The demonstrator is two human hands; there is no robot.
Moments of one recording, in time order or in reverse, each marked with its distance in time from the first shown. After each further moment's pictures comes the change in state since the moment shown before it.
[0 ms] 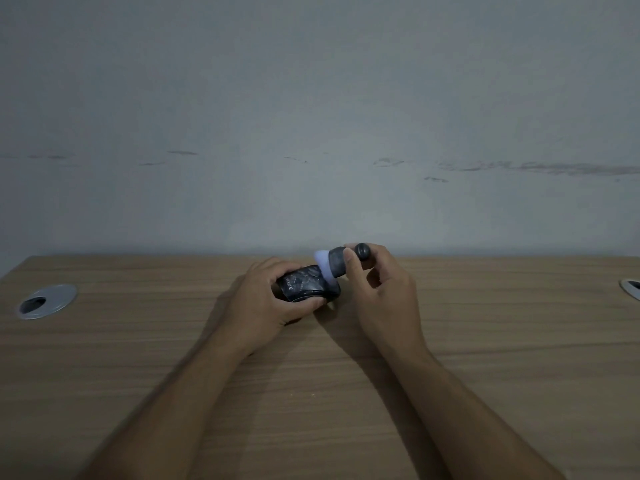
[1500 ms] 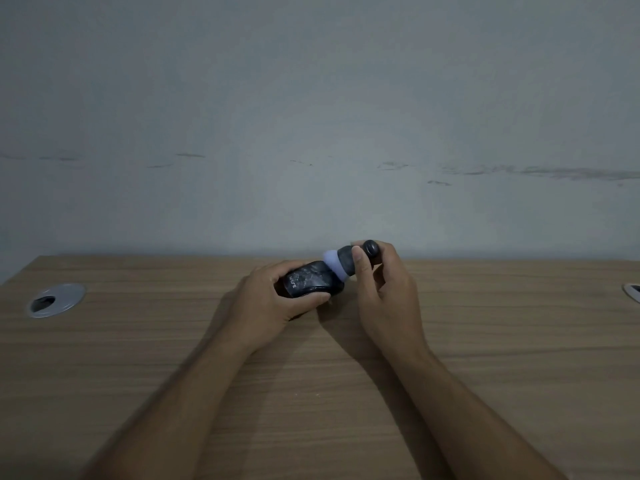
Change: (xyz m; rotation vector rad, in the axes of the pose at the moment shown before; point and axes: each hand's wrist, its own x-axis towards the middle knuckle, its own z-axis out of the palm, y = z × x) left_hand 0.001 0.001 -0.001 -0.126 -0.035 -0.019; right_hand -0.003 -0.006 -0.002 0.020 -0.033 -0.043
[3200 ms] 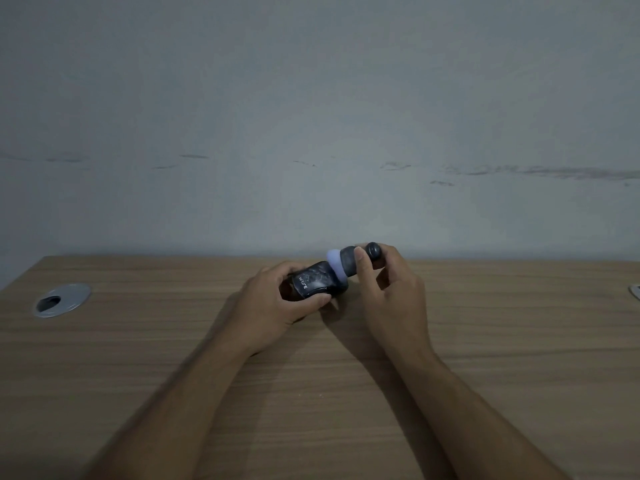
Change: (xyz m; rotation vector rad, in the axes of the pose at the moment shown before) left_hand -0.001 -0.002 -0.002 0.039 -0.031 -0.064; right_hand 0.001 -0.001 0.000 -0.064 0.054 -0.017
